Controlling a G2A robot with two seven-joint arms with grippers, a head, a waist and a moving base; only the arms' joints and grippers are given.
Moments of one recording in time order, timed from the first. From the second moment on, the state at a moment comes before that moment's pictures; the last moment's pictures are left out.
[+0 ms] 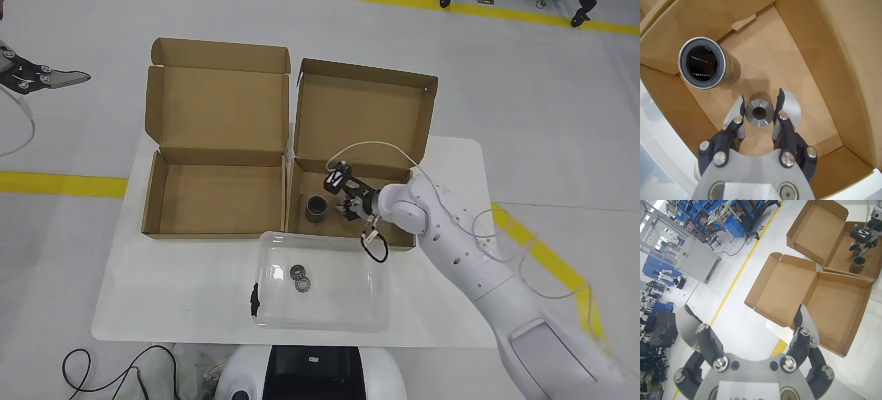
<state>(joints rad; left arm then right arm) 0.47 -0.15 -1.01 -1.52 0.83 -0.88 -0.12 -0.70 -1.33 0.71 -1.11 -0.96 -0.46 0.76</state>
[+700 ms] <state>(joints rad) 0.47 -0.15 -1.01 -1.52 0.83 -0.88 -0.12 -0.82 -1.27 0.86 -1.45 -1.06 -0.48 0.74</state>
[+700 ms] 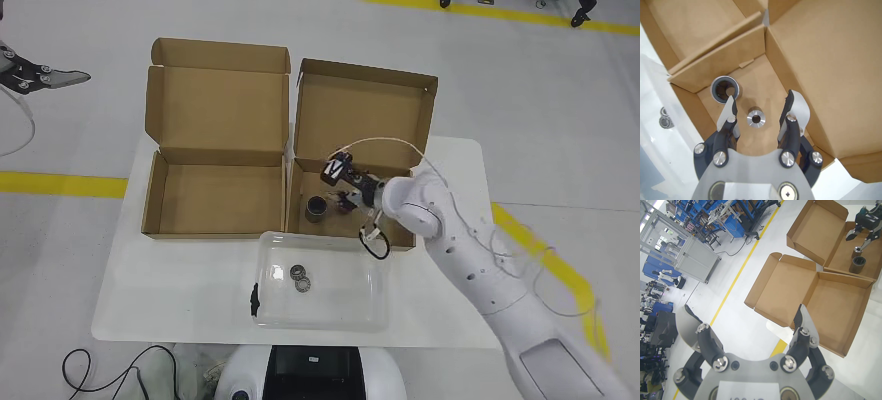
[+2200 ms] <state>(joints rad) 0.47 -0.15 -1.01 -1.52 0.83 -0.88 -0.12 -1.15 -1.21 0.87 -1.79 -1.25 -0.72 0.44</state>
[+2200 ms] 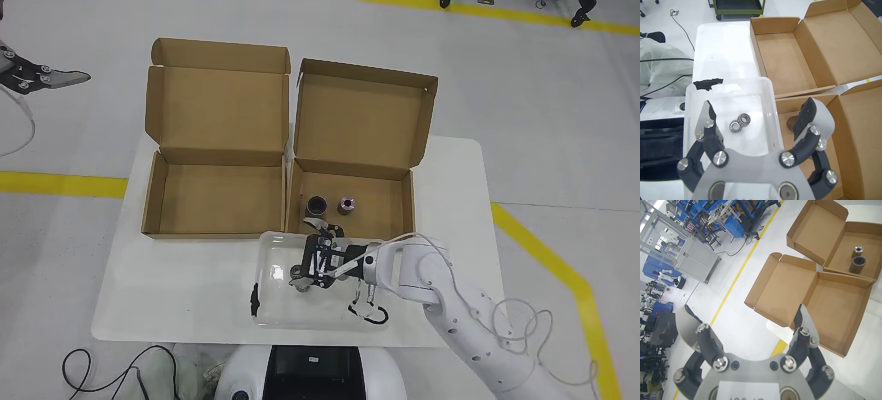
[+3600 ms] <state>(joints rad) 0.47 -0.15 -1.01 -1.52 0.83 -0.88 -0.12 -1.06 -1.28 0.63 -1.54 -1.33 -0.67 0.47</state>
